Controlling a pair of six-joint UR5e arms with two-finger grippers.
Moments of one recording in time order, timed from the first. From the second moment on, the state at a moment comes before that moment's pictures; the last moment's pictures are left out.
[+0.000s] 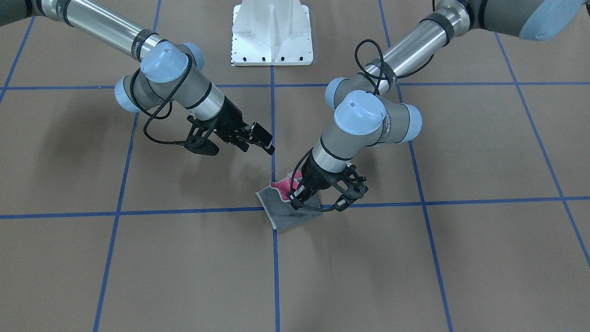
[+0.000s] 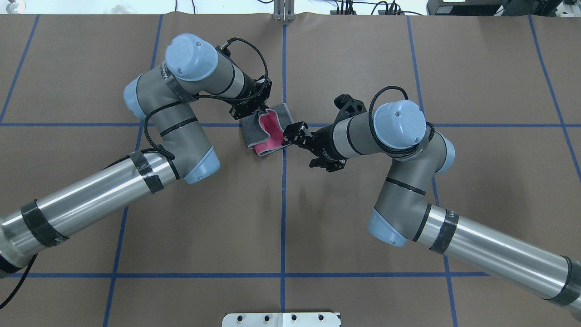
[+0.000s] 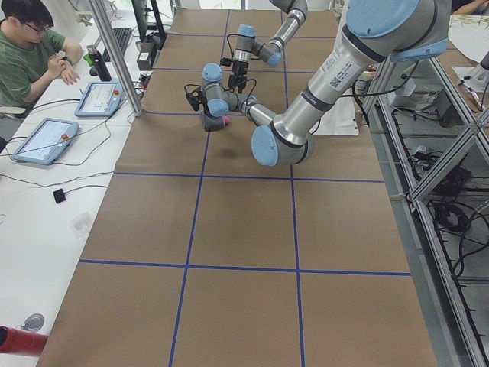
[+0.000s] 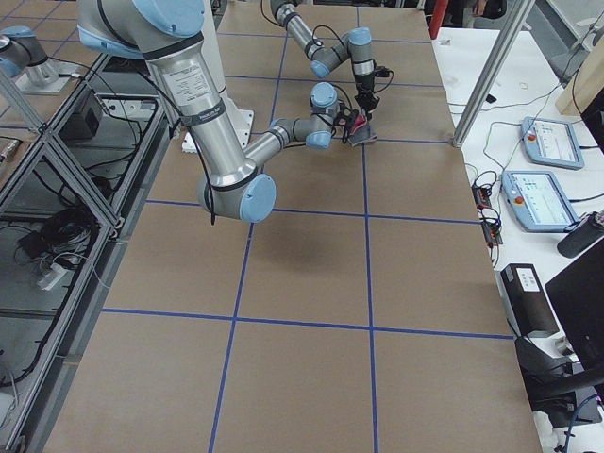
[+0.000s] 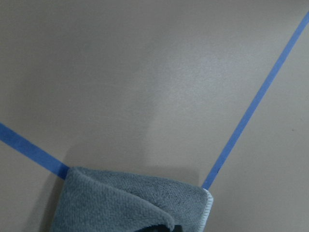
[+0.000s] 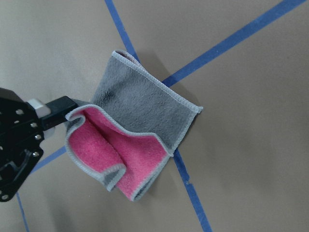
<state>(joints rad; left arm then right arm) -0.71 -2.42 -1.16 -2.27 -1.96 -1.91 0.57 -1.00 1.49 -0.74 1.93 1.85</state>
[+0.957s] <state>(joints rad) -0.70 -2.49 -1.10 -2.27 -1.96 -1.91 0.57 -1.00 1.49 -0.74 1.93 1.84</state>
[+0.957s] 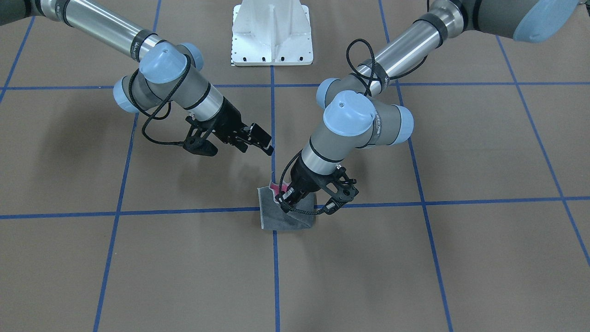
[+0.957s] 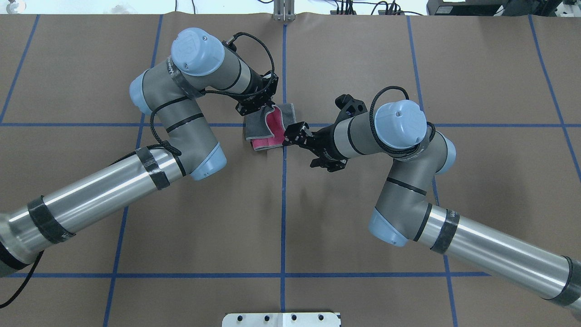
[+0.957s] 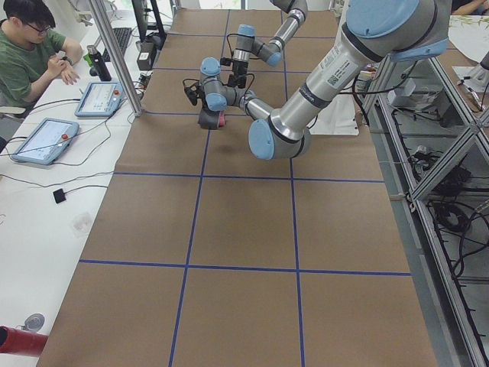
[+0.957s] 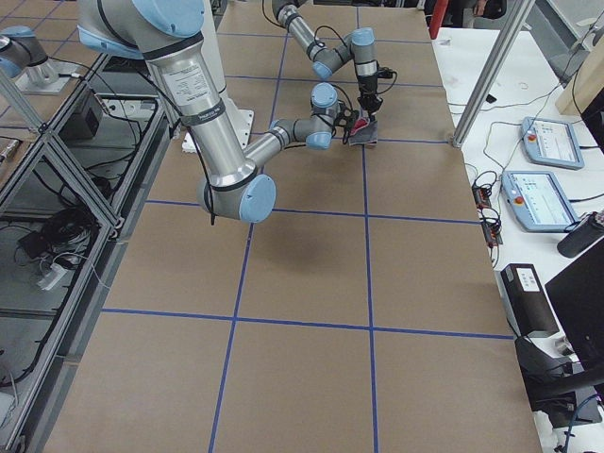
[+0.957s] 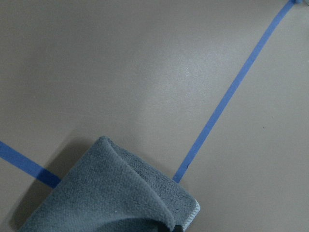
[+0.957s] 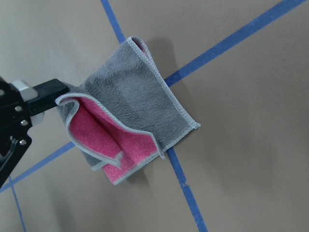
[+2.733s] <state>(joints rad) -0.66 -2.60 -0.96 -2.30 -1.91 -1.92 0.60 -1.01 1.49 -0.73 1.96 1.83</state>
